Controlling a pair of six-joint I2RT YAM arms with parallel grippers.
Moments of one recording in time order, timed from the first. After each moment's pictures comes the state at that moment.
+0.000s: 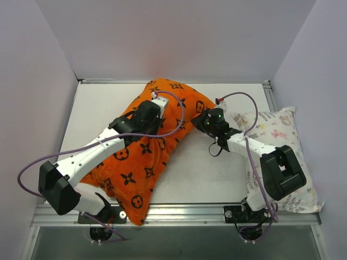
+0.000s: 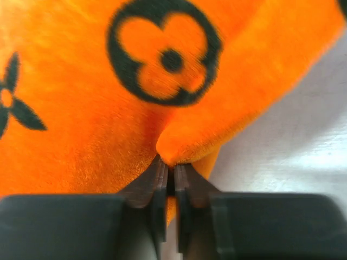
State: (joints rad) left arm -0.74 1.42 1.30 -0.66 -0.27 -0.21; right arm 0.46 1.54 0.81 0.25 0.06 0.83
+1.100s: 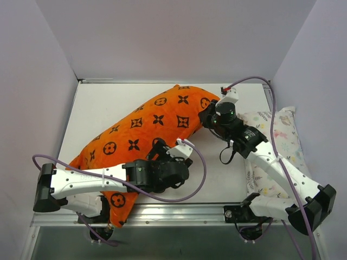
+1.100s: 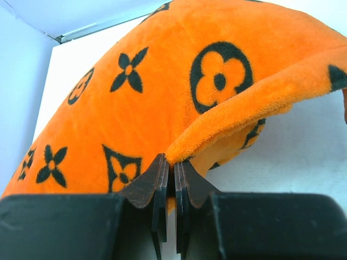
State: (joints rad) left arm -1.41 1.29 1.18 -0.70 -0.89 -0.34; right arm 0.64 1.17 1.08 -0.32 0.32 0.63
